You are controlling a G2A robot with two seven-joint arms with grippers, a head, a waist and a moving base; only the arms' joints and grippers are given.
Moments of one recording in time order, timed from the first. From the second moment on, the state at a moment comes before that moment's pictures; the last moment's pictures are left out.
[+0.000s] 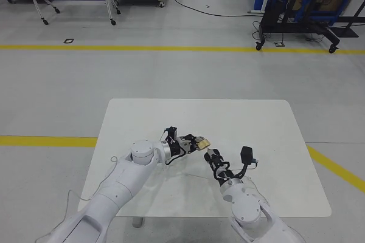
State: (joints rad) left arm 0.88 -1.41 -0.81 -0.89 -0.65 0.09 -0.75; right arm -1.65 -1.20 1.03 -1.89 0.06 0.29 -0.24
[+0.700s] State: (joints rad) left arm 0.89 -1.42 -0.83 -0.90 -0.60 0.06 -0.76; right arm -1.68 -1.22 1.06 -1.91 0.05 0.26 -0.25
